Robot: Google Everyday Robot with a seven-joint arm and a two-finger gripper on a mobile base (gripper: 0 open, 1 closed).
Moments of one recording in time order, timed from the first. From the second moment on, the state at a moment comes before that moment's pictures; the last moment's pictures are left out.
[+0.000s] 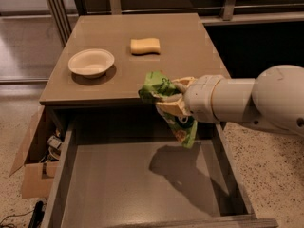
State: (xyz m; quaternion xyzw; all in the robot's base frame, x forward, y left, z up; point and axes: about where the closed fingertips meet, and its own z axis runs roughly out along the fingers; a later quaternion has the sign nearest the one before) arm 0.509 -0.048 0.880 -0.46 0.72 0.12 0.50
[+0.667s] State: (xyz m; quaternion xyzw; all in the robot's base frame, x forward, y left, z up) arm 0.602 -0.068 0.907 -0.46 0.72 0.10 0.51
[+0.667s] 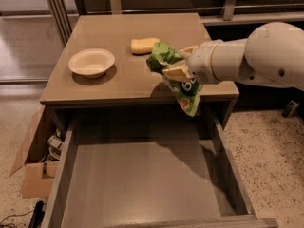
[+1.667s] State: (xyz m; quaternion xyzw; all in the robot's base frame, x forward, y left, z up) arm 0.686 -0.054 0.861 -0.48 0.74 0.10 0.47
